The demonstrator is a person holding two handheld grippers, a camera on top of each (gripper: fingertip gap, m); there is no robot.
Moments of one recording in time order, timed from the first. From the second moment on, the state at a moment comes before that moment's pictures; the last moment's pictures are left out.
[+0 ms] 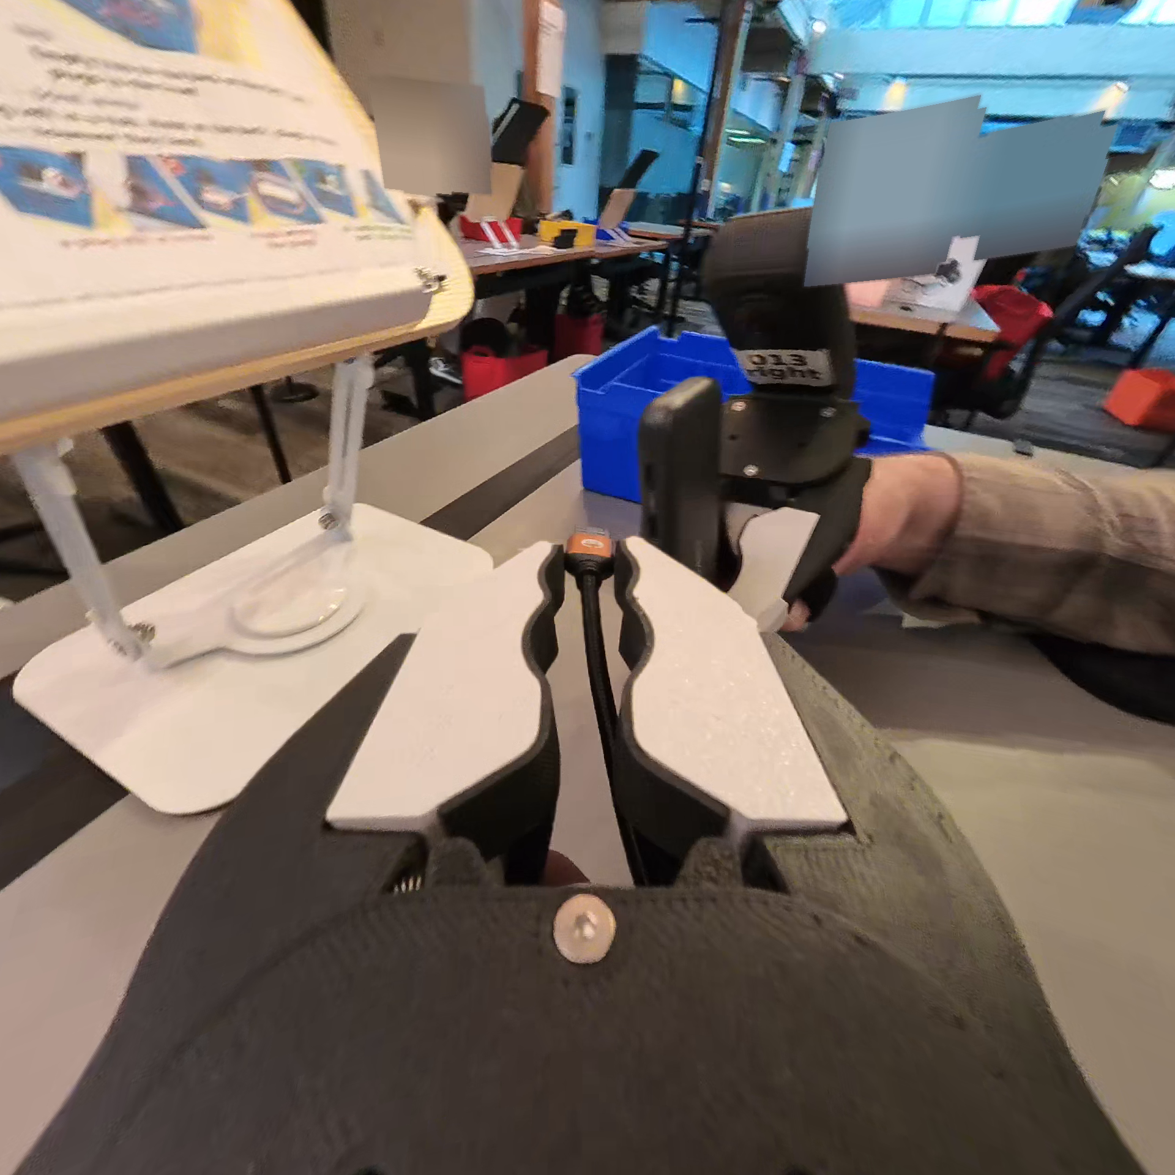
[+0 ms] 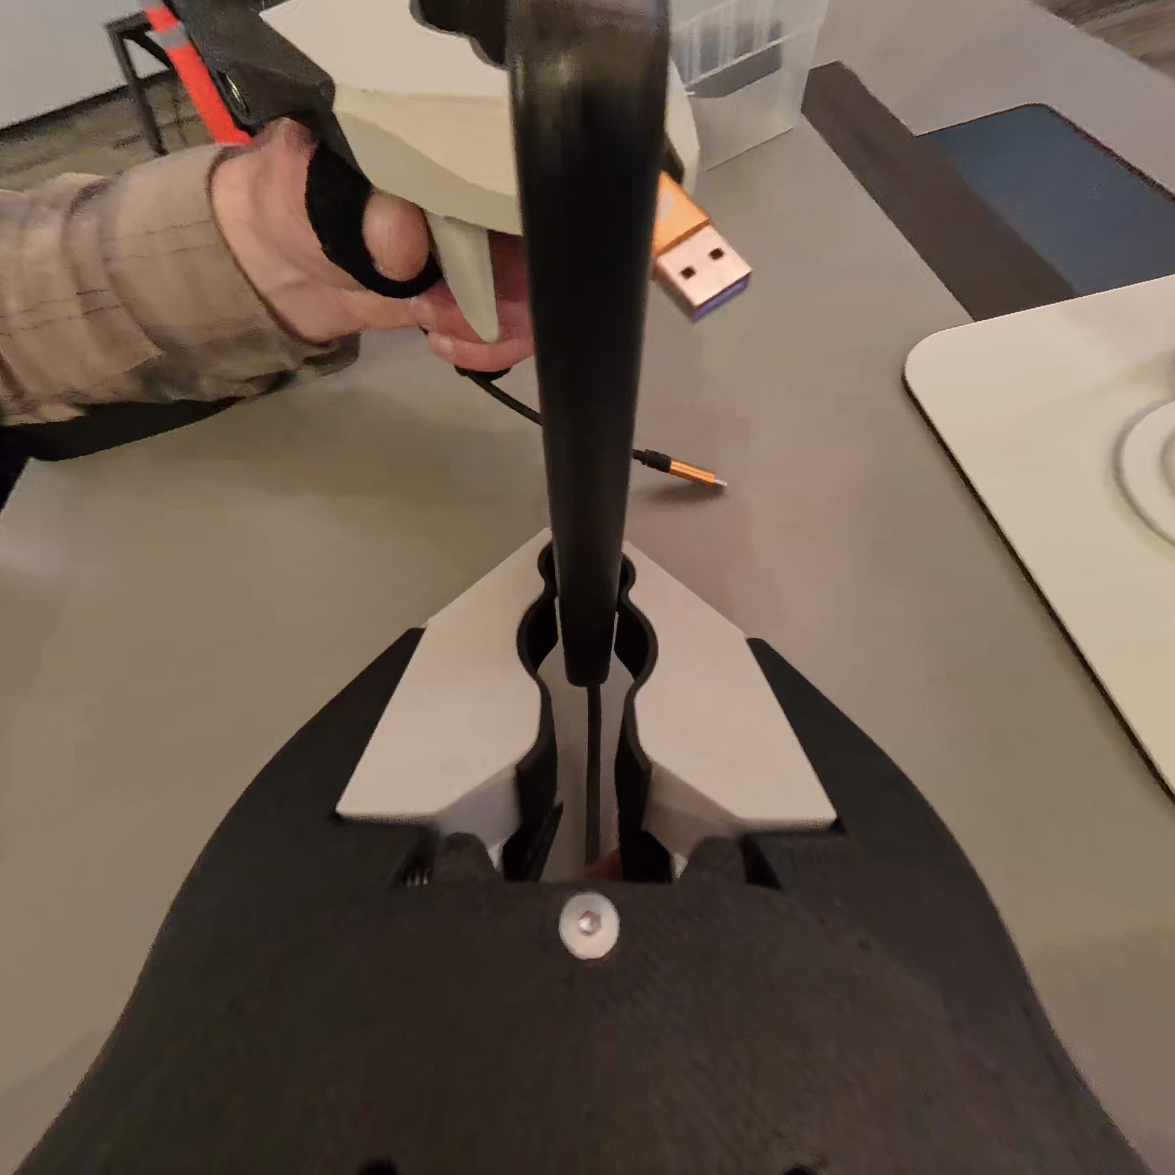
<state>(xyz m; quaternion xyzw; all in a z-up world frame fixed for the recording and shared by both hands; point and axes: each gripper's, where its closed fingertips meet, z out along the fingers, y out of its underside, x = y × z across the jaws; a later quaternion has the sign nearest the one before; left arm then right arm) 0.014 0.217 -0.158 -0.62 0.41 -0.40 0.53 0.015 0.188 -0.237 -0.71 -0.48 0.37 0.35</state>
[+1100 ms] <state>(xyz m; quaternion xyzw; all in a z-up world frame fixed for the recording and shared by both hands) 0.004 0.195 -0.119 -0.52 0.47 -0.38 0.60 0.012 0.150 -0.258 -0.72 -0.54 0.39 0.22</state>
